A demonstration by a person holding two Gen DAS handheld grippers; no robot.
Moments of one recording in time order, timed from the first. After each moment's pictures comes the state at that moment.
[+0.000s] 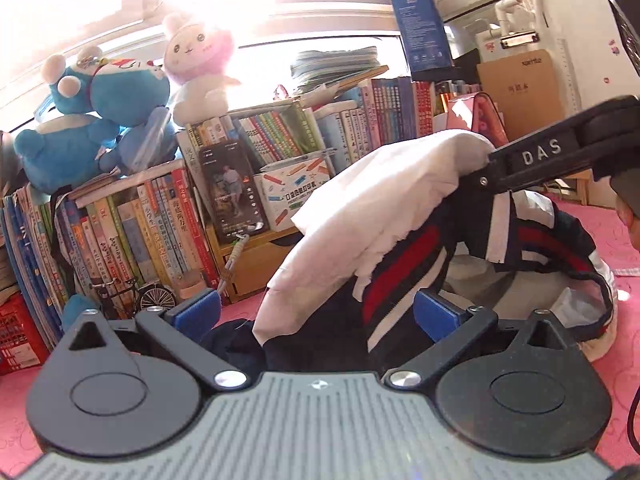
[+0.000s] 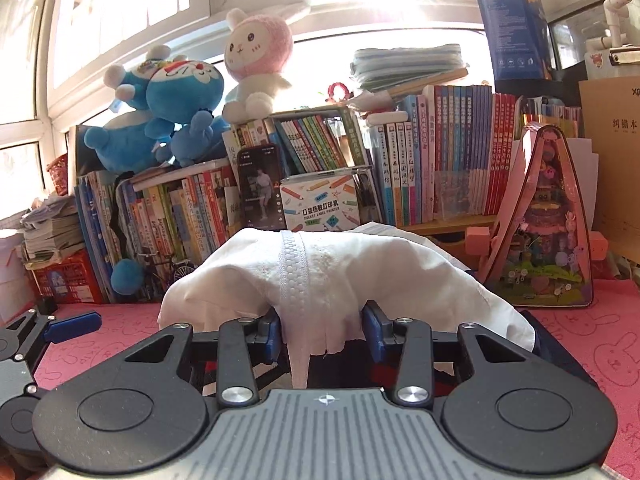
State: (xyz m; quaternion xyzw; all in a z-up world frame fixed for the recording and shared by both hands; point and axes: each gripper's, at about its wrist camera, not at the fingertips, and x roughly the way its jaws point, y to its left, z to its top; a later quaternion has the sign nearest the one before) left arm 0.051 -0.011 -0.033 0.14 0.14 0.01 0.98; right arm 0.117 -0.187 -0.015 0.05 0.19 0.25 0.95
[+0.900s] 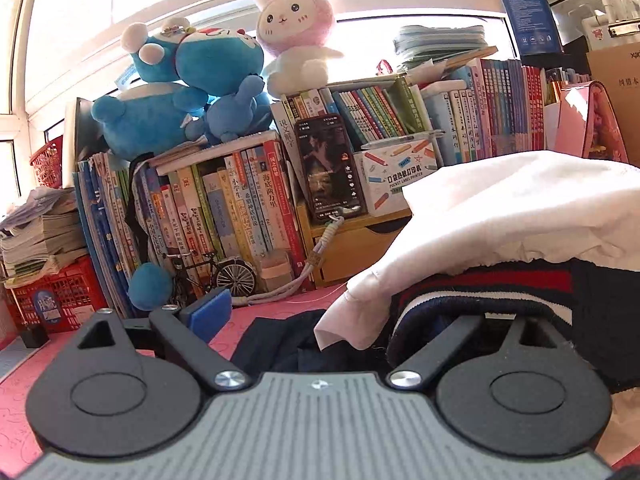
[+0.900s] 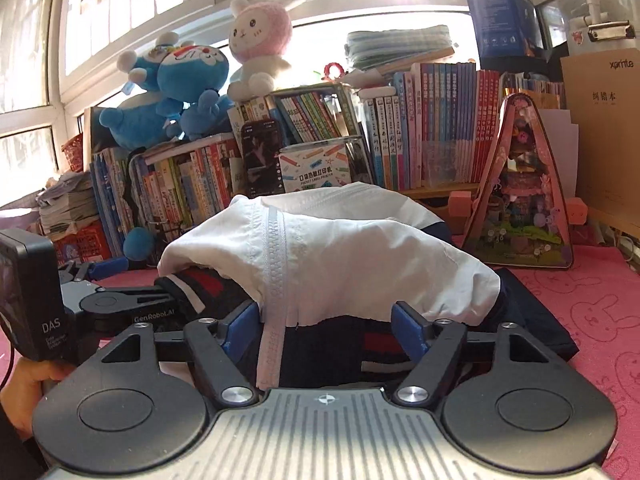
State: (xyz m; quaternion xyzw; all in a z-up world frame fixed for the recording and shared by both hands) left arm 0.083 0.010 -0.037 0.09 0.13 0.20 0.97; right arm 0.067 -0.225 -0.047 0.00 0.20 0.25 0.95
